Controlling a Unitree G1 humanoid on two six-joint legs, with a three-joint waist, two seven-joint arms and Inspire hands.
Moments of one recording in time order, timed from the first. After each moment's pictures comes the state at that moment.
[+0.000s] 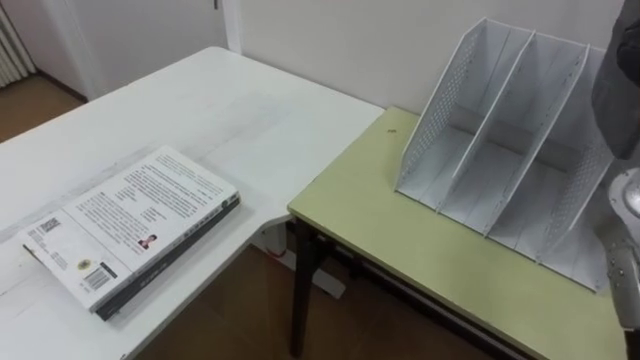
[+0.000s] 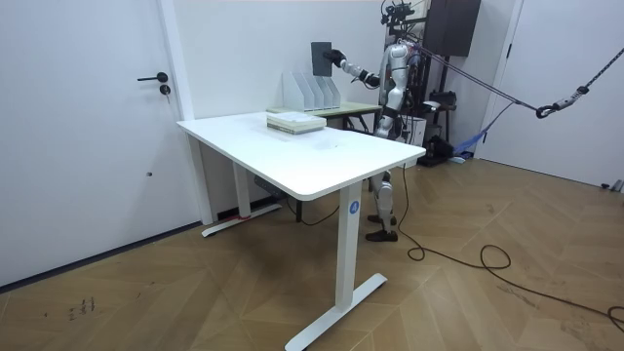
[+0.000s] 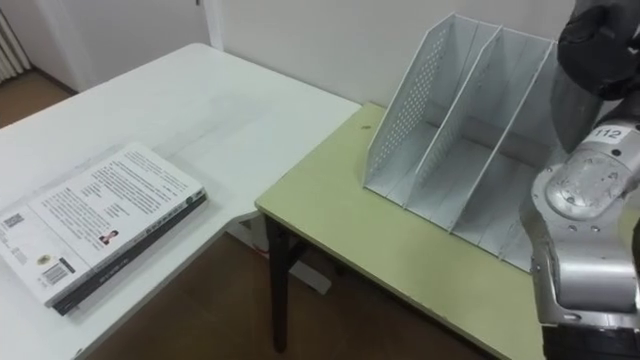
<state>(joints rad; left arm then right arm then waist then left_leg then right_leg) 0.14 0.23 -0.09 1.12 -0.35 0.05 -0.25 -0.50 -0.38 -0.18 0.07 0.11 0.13 -0.77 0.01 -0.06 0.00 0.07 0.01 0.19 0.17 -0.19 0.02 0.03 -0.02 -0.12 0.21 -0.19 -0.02</state>
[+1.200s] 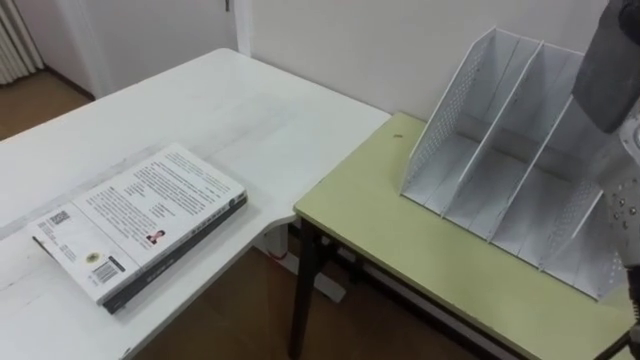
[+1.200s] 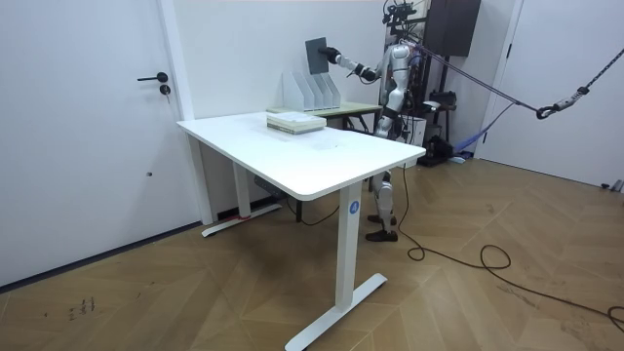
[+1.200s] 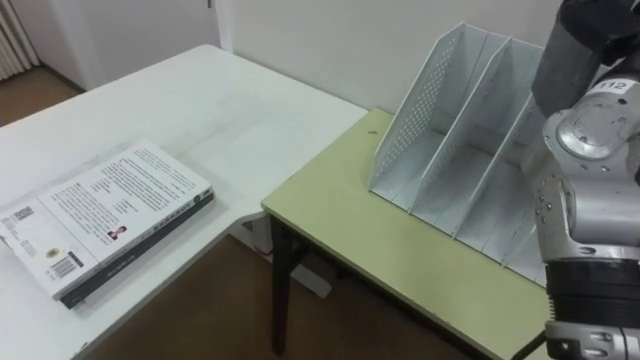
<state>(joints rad) 0.13 0.23 -0.10 1.08 -0.35 0.15 -0.20 -0.69 -0.43 -0.18 0.27 0.27 0.18 -0.77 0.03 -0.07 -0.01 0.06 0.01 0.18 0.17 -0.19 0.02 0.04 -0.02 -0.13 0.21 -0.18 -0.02</state>
